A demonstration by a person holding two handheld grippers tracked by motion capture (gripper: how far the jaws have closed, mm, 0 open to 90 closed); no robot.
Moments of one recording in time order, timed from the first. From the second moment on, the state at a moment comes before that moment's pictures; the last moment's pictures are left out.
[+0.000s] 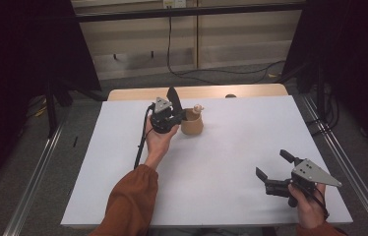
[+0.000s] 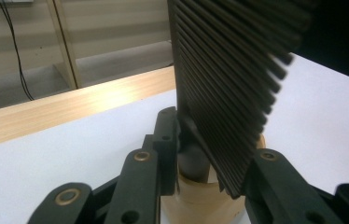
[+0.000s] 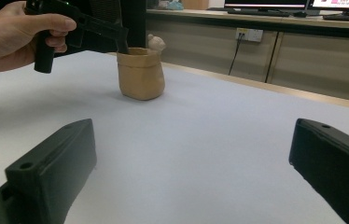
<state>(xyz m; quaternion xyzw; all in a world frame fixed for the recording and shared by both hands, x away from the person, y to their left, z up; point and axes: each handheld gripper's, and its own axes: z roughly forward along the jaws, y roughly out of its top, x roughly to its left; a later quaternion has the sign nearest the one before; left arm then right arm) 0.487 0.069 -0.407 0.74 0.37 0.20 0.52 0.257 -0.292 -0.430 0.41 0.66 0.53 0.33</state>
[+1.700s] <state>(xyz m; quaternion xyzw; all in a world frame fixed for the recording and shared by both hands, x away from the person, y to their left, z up) 0.470 0.090 -0.398 0.70 0.36 0.23 0.56 0.257 -0.292 -0.430 0.41 0.66 0.53 0.34</state>
